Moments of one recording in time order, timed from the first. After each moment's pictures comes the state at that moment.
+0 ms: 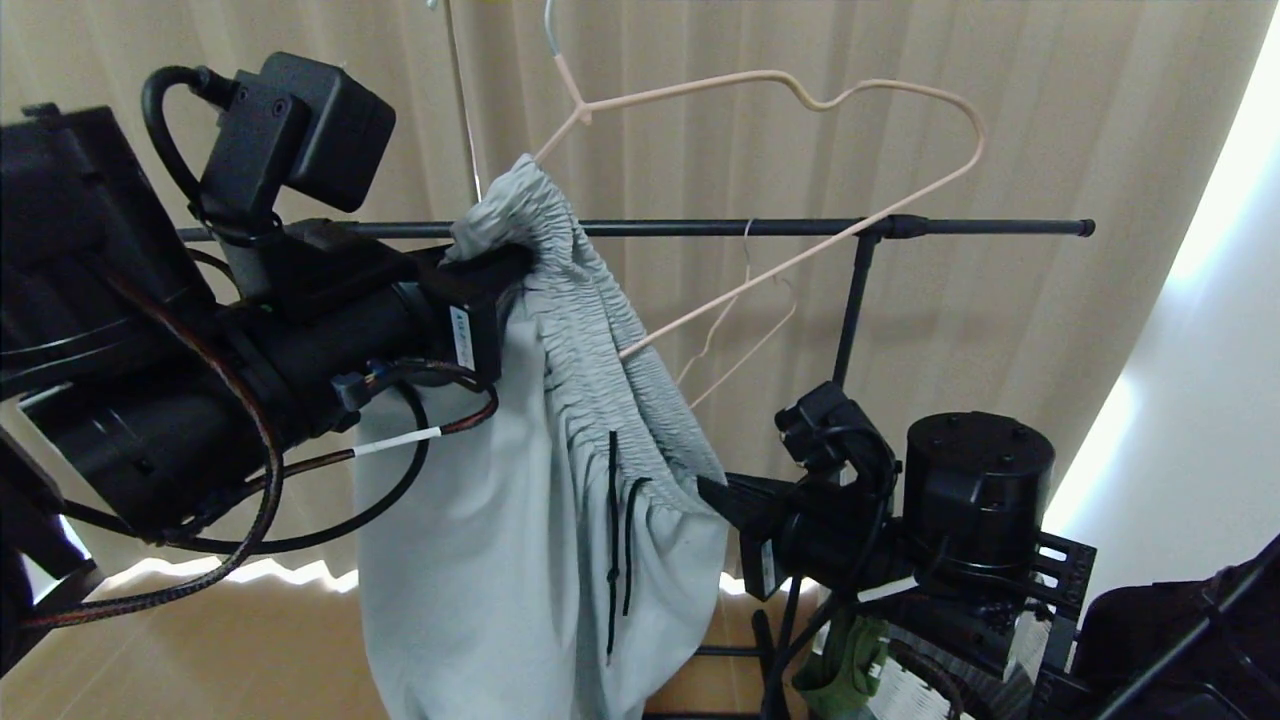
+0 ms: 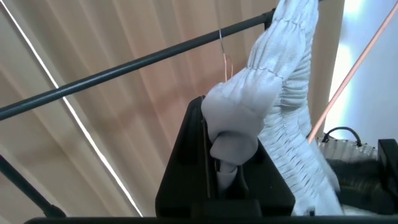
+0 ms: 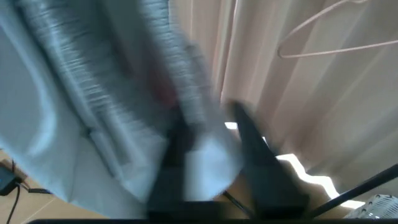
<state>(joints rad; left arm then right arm) -0.62 1.48 -0.86 -0.71 0.12 0.22 0.74 1.85 -0.62 -0.97 -0.04 0.08</state>
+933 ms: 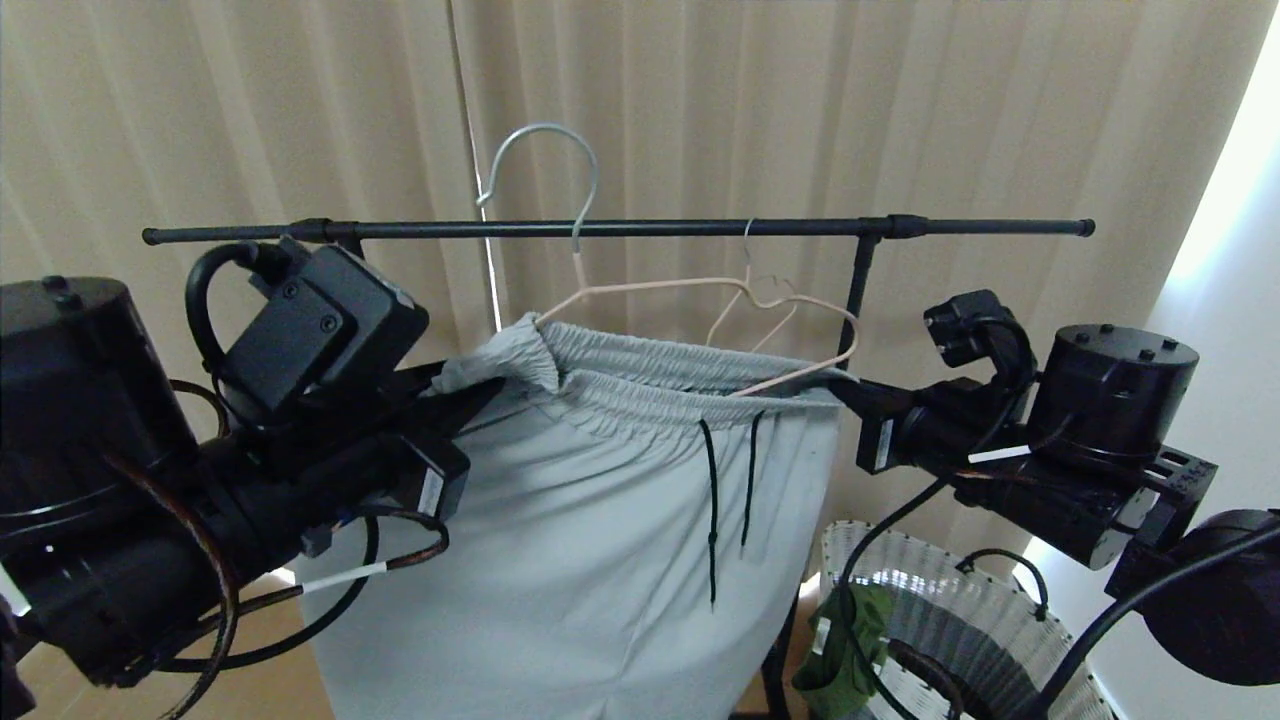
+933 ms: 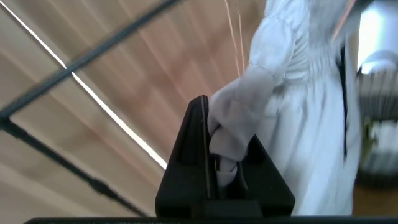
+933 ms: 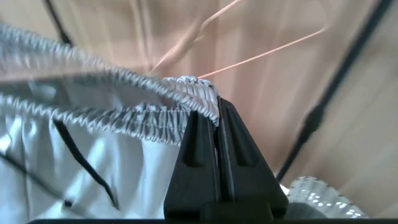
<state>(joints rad) -0.61 1.40 -0.61 -0.71 0.12 0.46 0.41 1.76 -0.65 -0.97 -0.04 0.07</state>
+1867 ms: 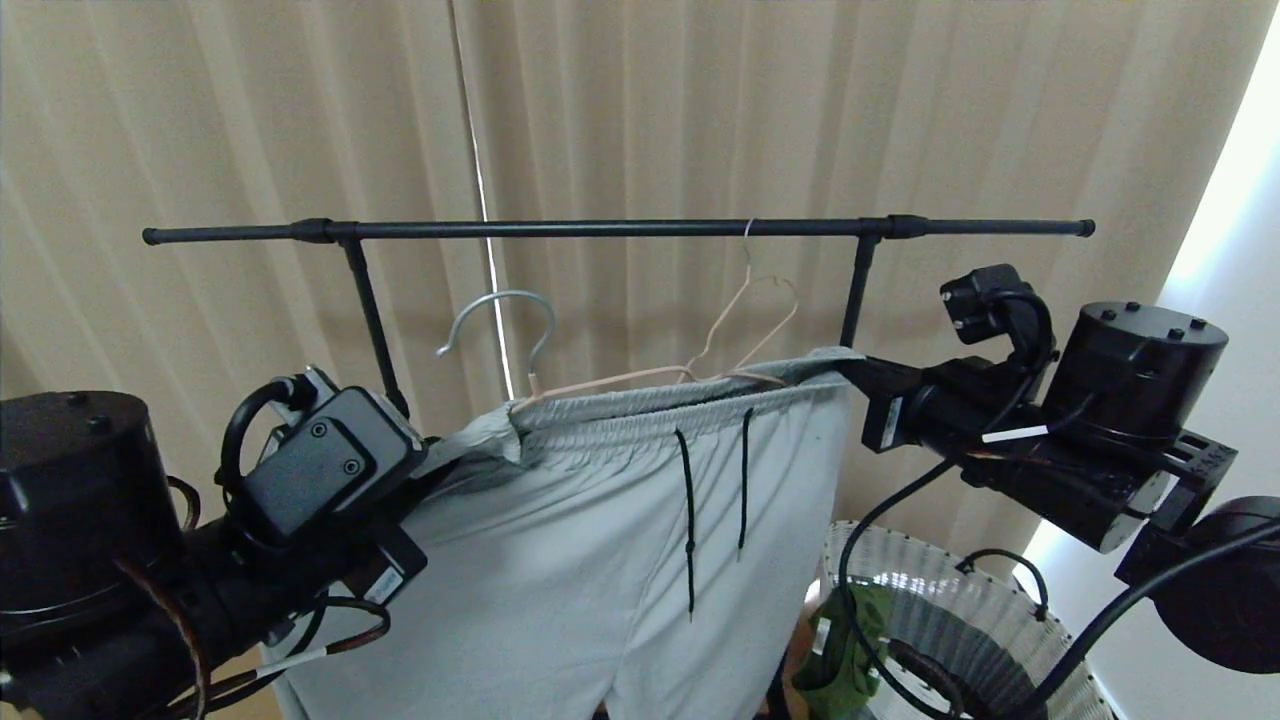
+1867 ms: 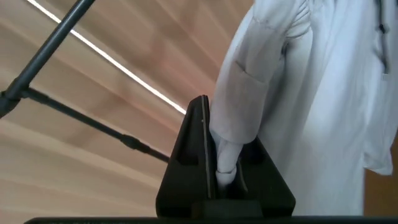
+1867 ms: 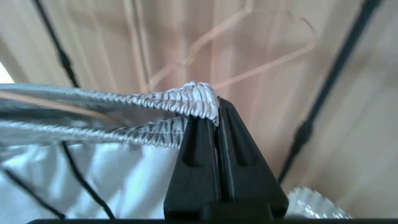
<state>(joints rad) -0.55 1.38 -0.45 -0.70 0.17 0.64 0.42 1.74 -0.68 -0.97 -0.04 0.07</state>
